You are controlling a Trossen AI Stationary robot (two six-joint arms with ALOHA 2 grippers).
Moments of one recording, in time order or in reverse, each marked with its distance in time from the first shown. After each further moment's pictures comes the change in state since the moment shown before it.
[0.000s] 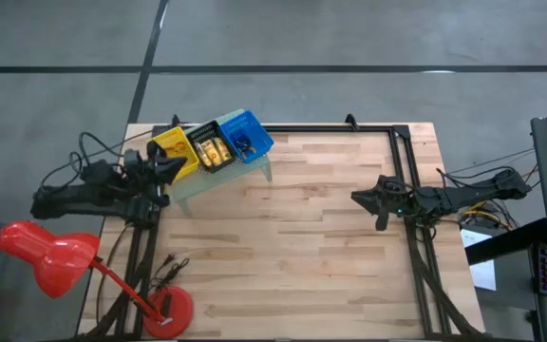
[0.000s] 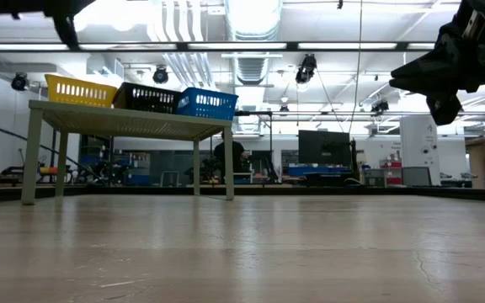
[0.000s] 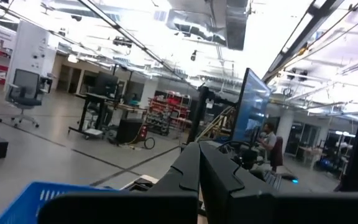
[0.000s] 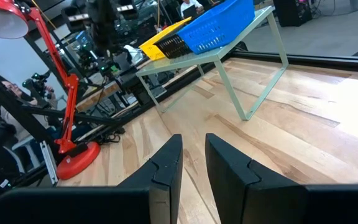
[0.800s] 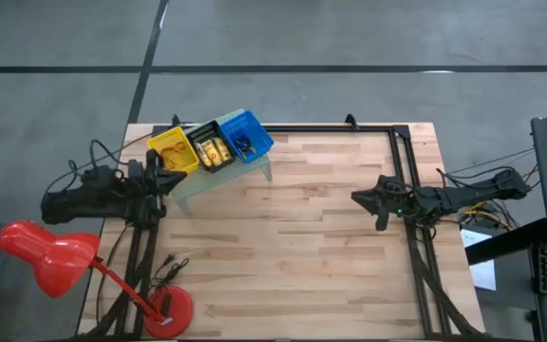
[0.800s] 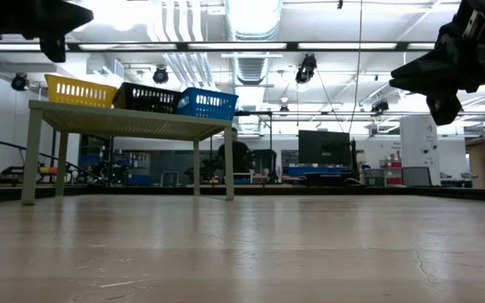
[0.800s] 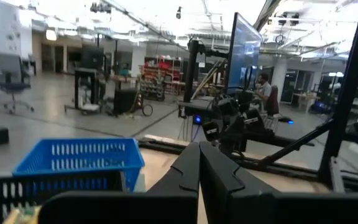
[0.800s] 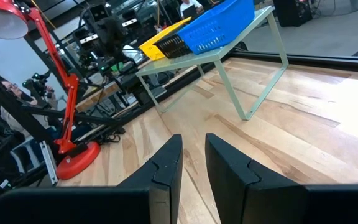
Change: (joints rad) left arm 0.000 -0.224 -0.046 -0.356 0.081 0.086; right arm 0.000 0.000 0.000 0.000 0.000 0.000
